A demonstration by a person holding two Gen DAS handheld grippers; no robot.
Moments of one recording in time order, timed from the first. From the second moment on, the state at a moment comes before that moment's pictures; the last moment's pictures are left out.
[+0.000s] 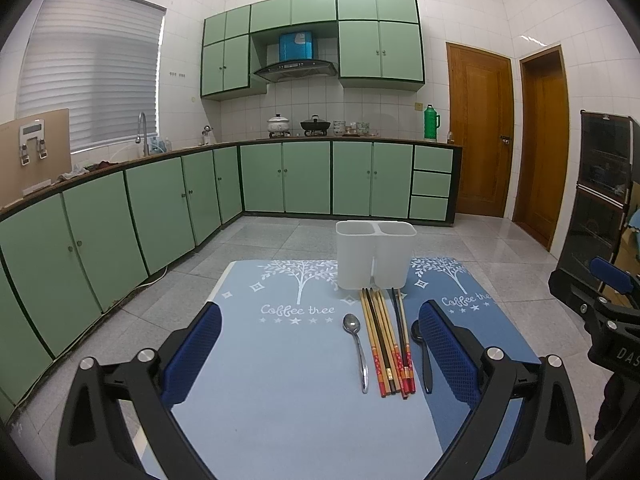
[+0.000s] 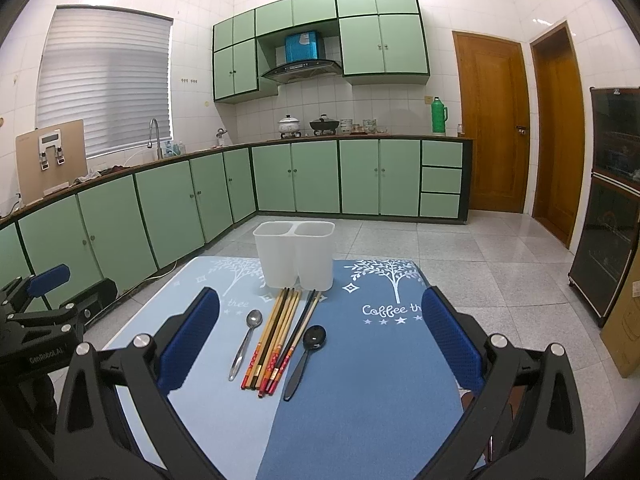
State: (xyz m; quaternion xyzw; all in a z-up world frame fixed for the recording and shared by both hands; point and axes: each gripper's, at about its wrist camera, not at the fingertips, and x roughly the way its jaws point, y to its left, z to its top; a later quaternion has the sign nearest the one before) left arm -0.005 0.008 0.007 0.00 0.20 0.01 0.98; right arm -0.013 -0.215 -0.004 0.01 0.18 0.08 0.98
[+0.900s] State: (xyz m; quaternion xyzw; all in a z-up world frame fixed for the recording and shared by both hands) left arm 0.012 0.008 -0.001 0.01 0.22 0.02 0.98; right arm 0.000 -0.208 -0.010 0.01 0.20 0.07 0.98
